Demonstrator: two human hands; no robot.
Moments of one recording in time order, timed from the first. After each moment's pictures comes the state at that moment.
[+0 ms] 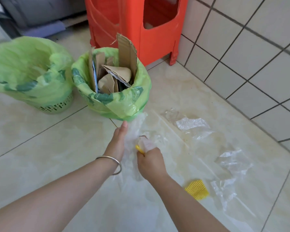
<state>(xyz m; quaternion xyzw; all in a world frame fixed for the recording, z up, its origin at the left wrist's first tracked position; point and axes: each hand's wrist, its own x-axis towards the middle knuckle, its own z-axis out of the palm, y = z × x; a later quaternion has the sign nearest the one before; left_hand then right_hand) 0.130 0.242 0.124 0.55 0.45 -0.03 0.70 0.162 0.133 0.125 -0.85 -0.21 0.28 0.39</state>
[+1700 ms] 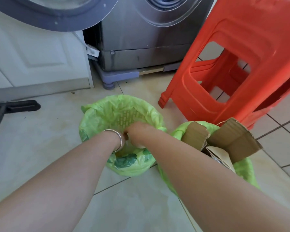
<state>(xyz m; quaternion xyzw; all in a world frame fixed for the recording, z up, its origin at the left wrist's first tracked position) 0.159 0.631 0.148 0.90 0.21 -0.37 0.04 0.226 0.578 0.162 -0.77 -0.57 0.22 -0.16</state>
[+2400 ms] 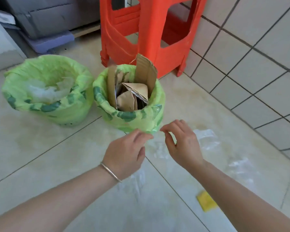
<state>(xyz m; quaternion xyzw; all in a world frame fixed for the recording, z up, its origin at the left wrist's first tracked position) 0.110 0.315 0.177 0.97 0.04 0.11 0.21 0.225 0.170 0.174 -0.85 -0.42 -0.08 0.32</state>
